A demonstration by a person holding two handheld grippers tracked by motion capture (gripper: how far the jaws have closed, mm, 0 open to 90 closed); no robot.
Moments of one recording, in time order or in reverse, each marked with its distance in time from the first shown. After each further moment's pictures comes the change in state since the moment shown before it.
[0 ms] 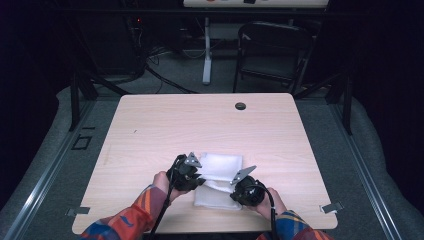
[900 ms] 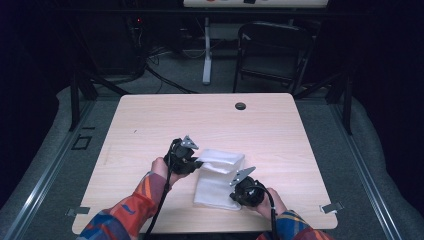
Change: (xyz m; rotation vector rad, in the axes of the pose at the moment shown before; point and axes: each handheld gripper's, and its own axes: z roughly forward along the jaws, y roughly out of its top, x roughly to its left) left arm 0.027 0.025 -0.013 -0.054 0.081 -0.072; right arm 0.002 0.000 0.001 -0.015 -0.012 -0.030
